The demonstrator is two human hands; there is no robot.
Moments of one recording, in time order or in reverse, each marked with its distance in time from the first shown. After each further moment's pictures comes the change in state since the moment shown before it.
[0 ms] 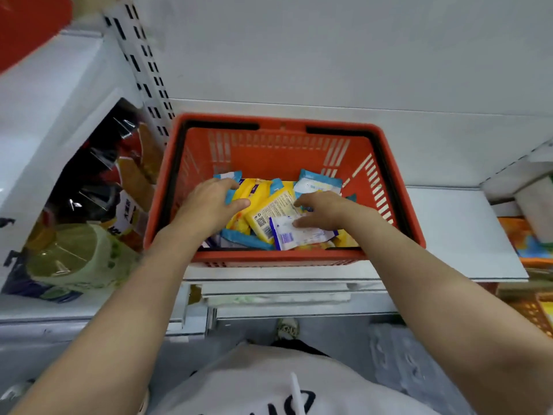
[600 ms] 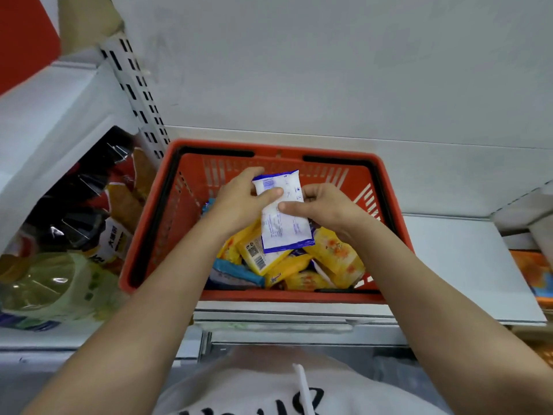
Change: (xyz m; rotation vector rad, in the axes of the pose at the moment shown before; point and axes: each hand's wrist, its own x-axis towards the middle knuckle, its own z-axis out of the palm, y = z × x) left_hand 0.045 0.068 0.002 -0.515 0.083 0.012; right_hand -0.001 0.002 -0.040 1.061 0.187 -0.149
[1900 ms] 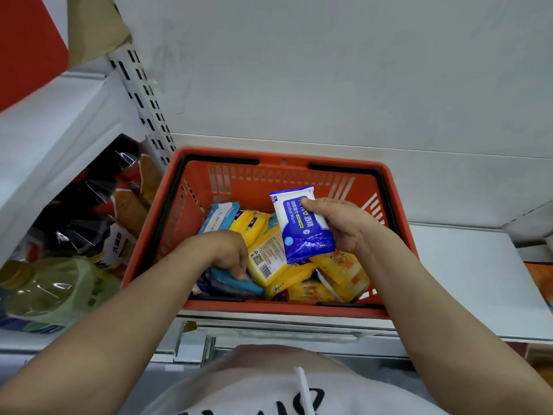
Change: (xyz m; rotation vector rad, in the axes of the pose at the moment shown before) left_hand 0.002 -0.047 -0.003 0.801 -0.791 -0.173; right_hand 0.017 0.015 -0.016 0.509 -0.008 0.387
